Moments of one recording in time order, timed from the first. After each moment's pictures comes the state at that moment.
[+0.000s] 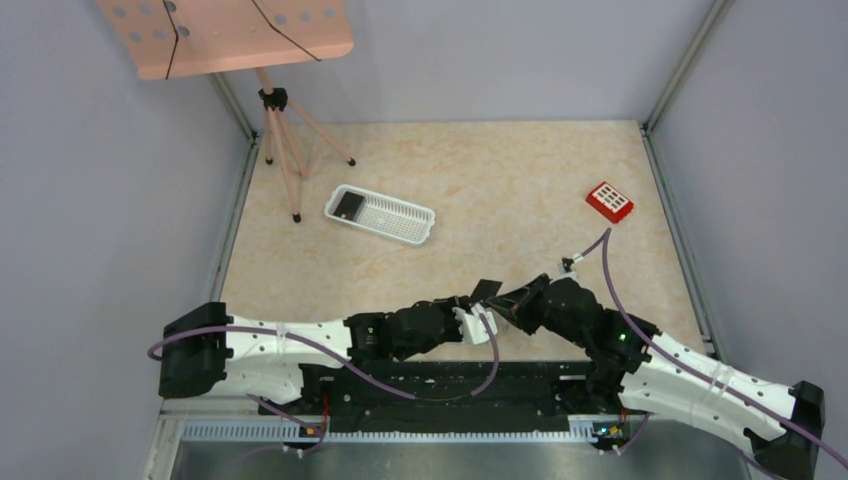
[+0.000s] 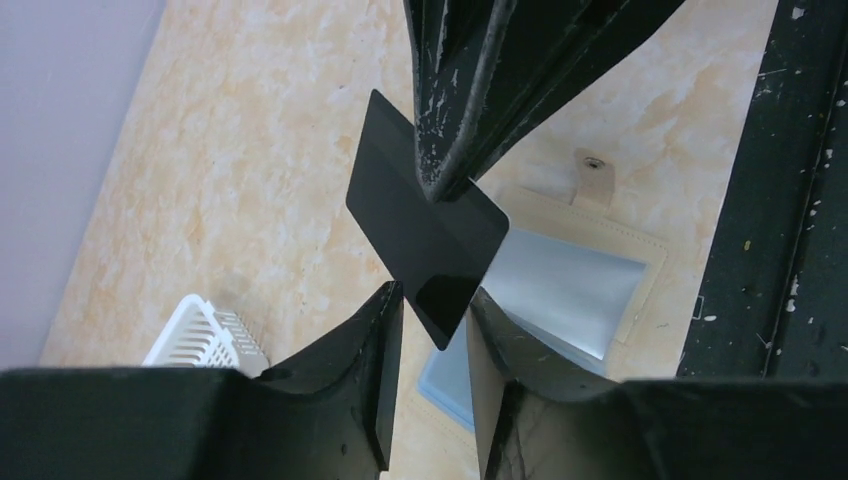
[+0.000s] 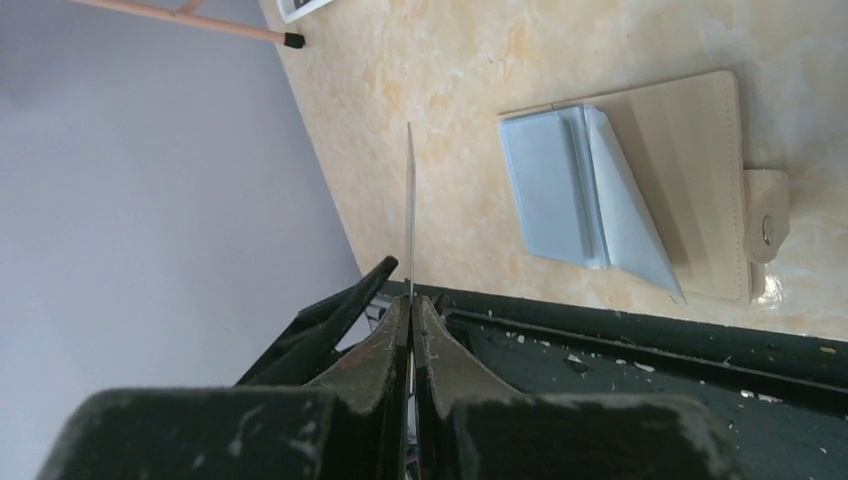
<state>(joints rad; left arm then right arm) -1.35 1.22 0.62 0.21 -0.33 0.40 0.98 0.60 0.45 -0.38 0.23 1.60</state>
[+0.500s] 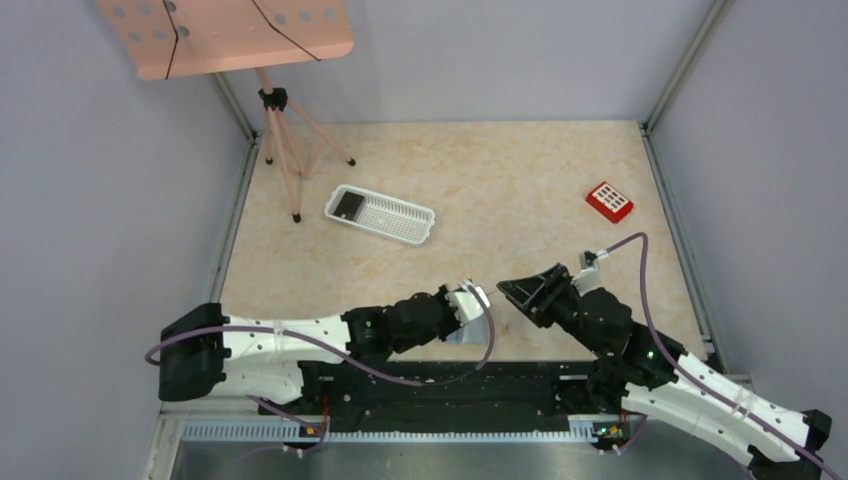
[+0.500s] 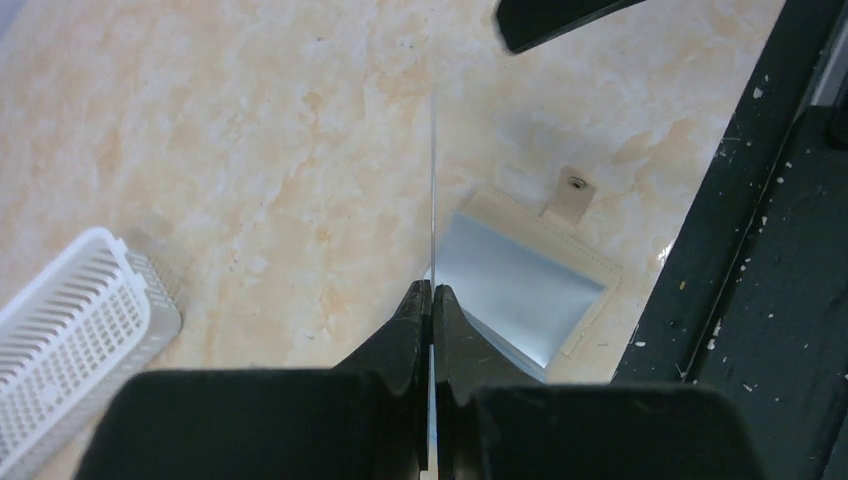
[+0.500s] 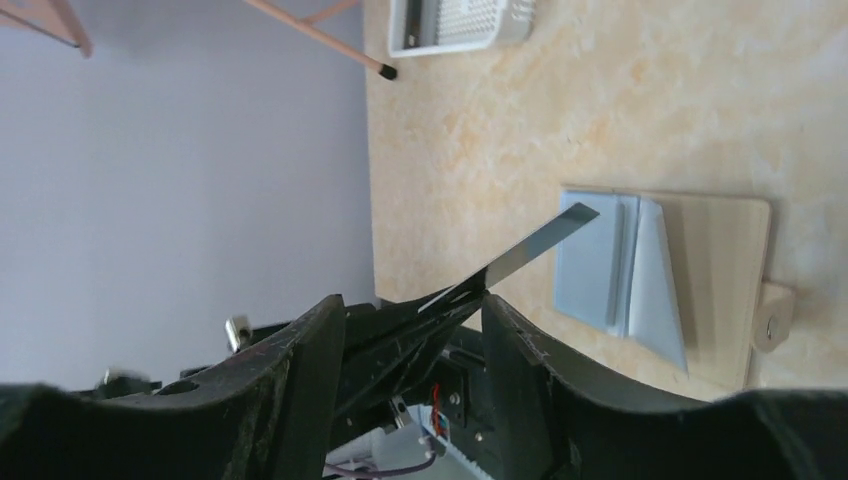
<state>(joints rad) -1.32 1.22 0.64 0.18 -0.32 0.17 0.98 0.42 0.43 -0.34 0.31 1.38</state>
